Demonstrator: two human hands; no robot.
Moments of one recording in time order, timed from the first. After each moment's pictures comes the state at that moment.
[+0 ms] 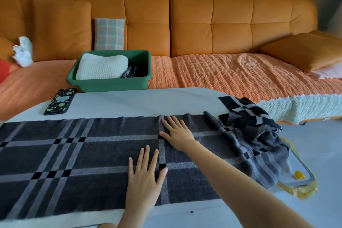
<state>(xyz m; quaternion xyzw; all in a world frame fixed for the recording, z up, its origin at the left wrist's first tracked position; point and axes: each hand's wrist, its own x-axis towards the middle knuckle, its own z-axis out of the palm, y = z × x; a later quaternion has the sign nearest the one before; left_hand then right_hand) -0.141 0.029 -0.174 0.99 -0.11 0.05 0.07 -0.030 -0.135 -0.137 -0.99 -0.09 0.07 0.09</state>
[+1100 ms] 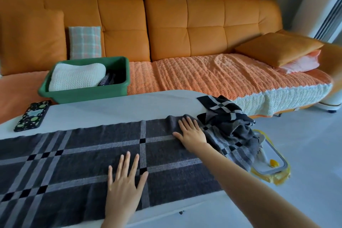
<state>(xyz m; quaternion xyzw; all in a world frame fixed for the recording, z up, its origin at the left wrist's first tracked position) -0.145 0.031 -0.175 0.99 -0.11 0.05 0.07 -0.068 -0.229 -0.135 -1.00 0.03 0.05 0.05</state>
